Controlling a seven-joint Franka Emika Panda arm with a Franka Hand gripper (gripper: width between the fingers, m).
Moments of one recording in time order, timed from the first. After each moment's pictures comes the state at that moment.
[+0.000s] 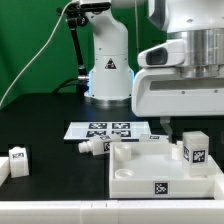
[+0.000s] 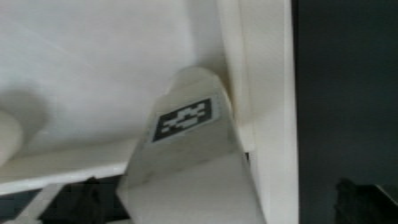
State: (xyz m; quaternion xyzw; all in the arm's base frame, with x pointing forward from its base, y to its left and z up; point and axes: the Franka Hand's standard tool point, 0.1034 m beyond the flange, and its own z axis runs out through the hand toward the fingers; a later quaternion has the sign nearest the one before) arm 0.608 0.148 0.085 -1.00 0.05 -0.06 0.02
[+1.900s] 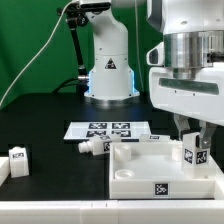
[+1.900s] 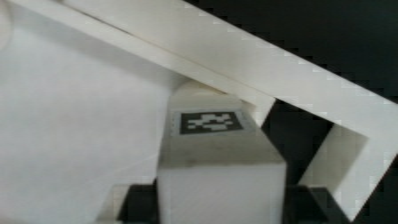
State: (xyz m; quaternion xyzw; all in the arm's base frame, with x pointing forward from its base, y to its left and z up) arm 0.605 0.140 0.082 -0.84 0.54 -0.04 0.05
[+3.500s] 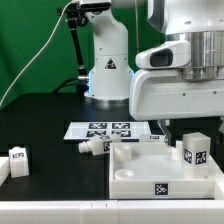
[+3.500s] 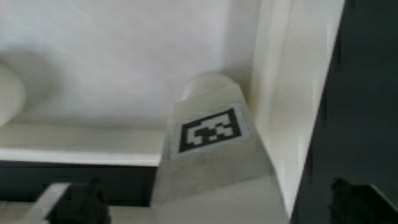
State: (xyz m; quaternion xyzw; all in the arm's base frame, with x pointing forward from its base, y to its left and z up) arm 0.606 0.141 0.081 -1.00 -0.05 -0.06 0.01
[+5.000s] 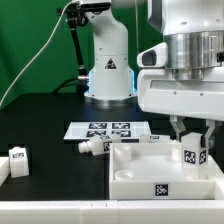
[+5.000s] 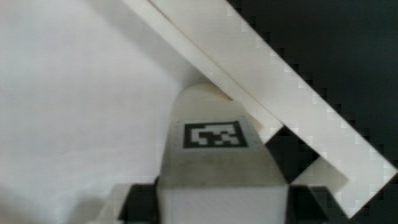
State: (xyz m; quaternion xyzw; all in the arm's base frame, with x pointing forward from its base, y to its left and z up) arm 0.605 0.142 0.081 -0.88 0.46 -0.04 0.05
